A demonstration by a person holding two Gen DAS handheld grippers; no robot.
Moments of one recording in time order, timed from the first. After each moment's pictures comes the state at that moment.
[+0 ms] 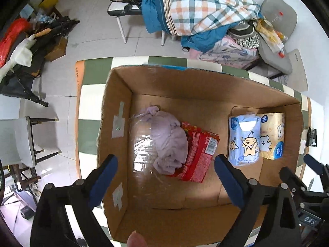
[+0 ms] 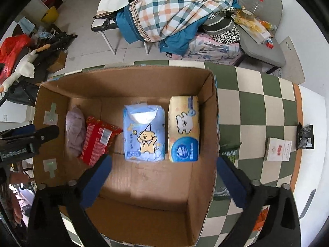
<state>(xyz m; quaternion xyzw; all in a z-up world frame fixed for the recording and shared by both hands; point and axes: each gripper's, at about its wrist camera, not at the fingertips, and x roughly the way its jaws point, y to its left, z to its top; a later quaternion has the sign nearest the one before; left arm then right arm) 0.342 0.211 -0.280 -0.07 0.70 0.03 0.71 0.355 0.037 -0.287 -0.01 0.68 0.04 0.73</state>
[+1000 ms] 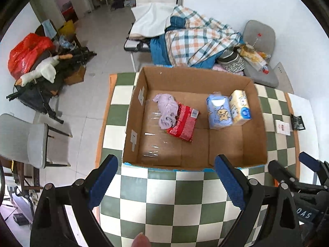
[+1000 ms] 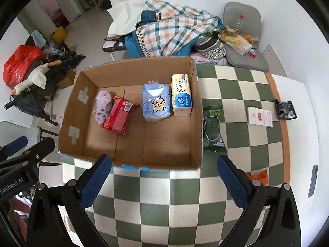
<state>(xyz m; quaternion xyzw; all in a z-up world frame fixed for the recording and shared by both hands) 0.175 0.179 -0.155 -0.04 0.58 0.05 0.81 0.185 0.024 -0.178 0.00 0.60 0.04 0.80</state>
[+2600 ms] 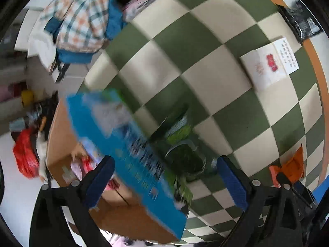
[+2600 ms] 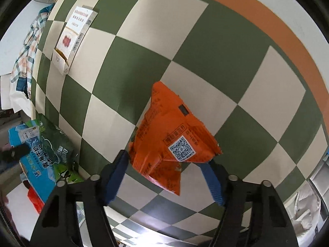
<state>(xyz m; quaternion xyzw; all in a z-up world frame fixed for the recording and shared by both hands) 0.362 -0.181 -0.340 0.31 0.75 -0.08 0.58 0.117 -0.317 -0.409 0.43 0.68 -0.20 0.56</state>
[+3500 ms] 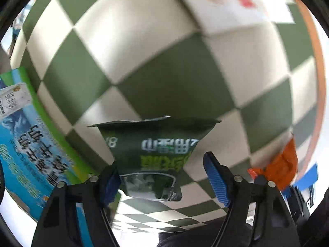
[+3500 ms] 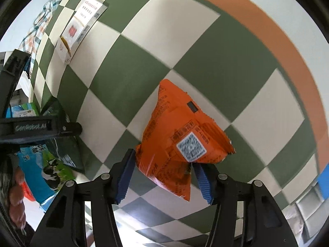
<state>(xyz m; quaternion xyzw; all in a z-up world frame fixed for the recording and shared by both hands) 0.284 -0.212 -0.426 0.22 0.83 -0.13 0.49 0.135 -0.312 -0.419 0.37 0.70 -0.16 0.59</state>
